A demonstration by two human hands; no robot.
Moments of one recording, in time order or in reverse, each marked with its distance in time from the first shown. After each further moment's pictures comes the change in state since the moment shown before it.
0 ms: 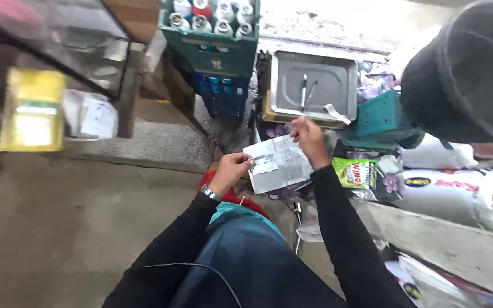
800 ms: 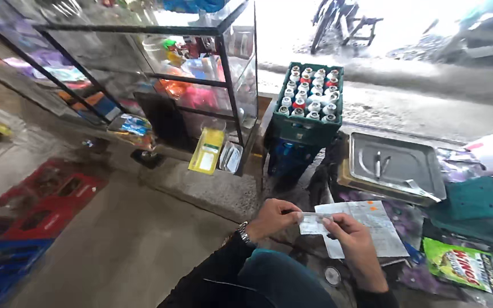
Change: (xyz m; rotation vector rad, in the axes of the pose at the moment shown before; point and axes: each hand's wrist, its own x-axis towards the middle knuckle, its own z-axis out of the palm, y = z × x) left_hand -0.100 0.041 -0.155 0.146 -0.102 0.411; right_hand -0.165 -0.109 0.137 0.488 -0.079 -0.306
